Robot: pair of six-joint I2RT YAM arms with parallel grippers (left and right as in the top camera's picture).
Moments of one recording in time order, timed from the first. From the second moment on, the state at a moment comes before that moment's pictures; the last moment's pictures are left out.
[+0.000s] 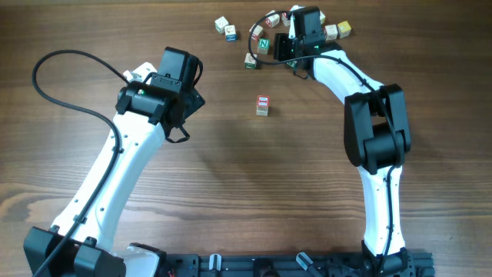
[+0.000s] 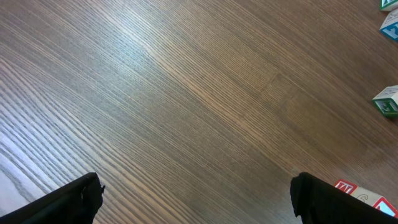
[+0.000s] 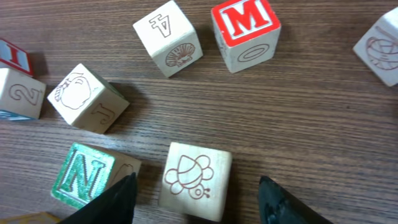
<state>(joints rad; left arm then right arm) -0.32 1.50 1.33 -1.06 -0.35 -0.95 0.27 2.42 1.82 -0.21 -0.04 0.21</state>
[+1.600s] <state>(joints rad) -0.32 1.50 1.33 -1.06 -0.35 -0.95 0.31 2.47 1.96 -0.35 0.04 0.22</state>
